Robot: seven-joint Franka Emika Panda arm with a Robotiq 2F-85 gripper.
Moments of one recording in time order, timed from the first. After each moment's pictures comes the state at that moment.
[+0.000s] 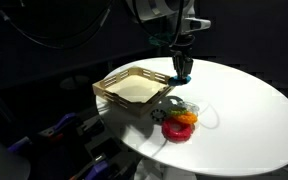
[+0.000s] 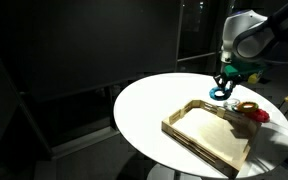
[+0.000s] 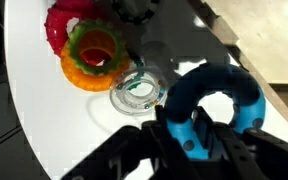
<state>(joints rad) 0.11 0.35 -0.19 -2.09 -0.26 2.40 0.72</state>
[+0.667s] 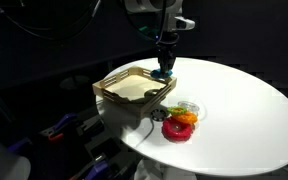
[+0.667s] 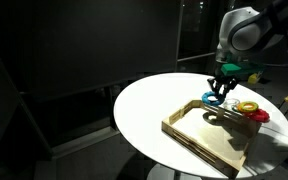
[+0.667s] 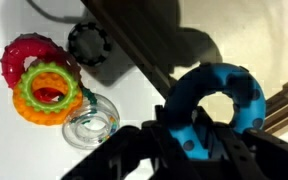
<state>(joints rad) 0.10 0.31 -0.09 -2.12 -0.06 2.36 0.58</state>
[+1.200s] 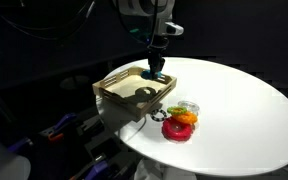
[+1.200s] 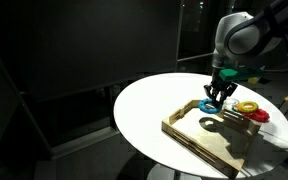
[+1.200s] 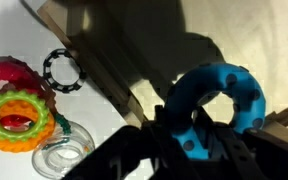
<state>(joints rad) 0.10 0.32 -0.03 -2.14 -0.01 2.35 0.54</state>
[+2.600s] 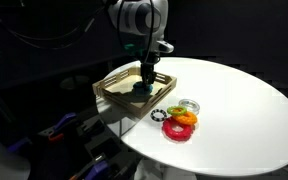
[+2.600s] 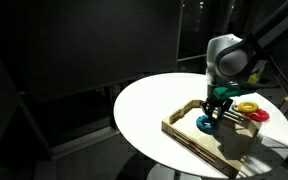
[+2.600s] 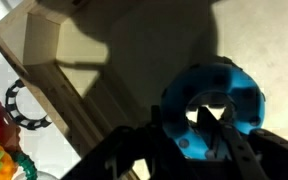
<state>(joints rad) 0.13 0.45 -0.01 -2.12 0.00 2.38 0.54</state>
